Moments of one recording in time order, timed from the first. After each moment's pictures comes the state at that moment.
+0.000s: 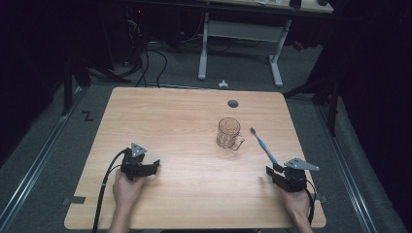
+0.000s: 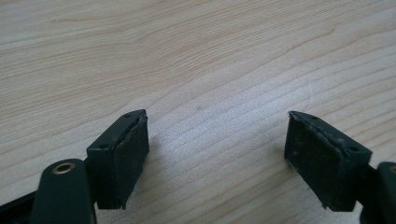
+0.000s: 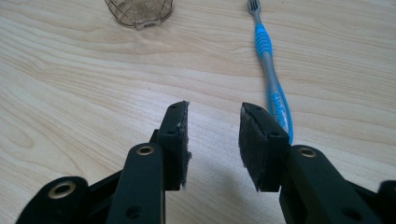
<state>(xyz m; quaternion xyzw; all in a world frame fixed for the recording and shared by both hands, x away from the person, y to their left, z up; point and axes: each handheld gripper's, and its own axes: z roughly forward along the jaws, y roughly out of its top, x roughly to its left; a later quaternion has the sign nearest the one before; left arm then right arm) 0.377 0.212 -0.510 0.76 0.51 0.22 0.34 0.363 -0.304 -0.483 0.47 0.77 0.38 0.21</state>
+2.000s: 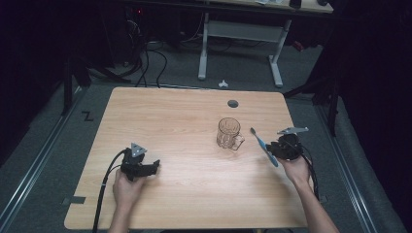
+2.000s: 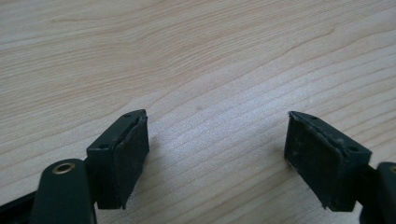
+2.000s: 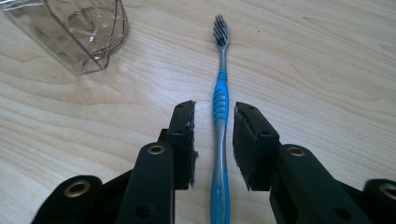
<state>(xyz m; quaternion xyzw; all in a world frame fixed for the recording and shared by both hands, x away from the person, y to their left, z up) 0.376 0.212 -0.510 0.76 0.51 0.22 0.34 0.457 -0.293 -0.444 0.46 0.82 0.29 0.18</state>
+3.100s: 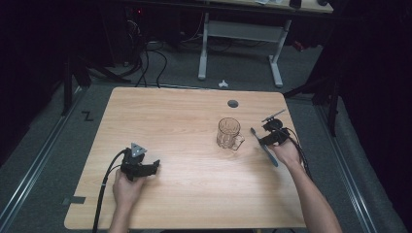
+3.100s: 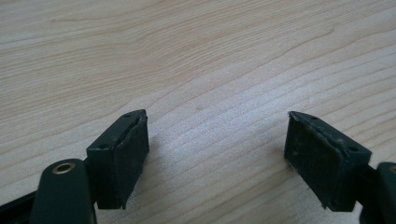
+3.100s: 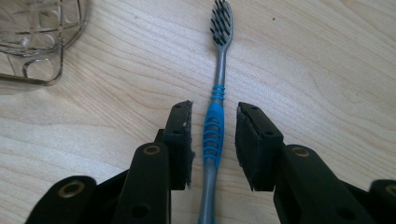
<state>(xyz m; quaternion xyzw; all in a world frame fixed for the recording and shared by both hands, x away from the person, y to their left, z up) 0.377 0.212 -0.510 0.76 0.51 0.22 0.34 0.520 -0.261 -0.448 0.47 0.86 0.16 0.12</state>
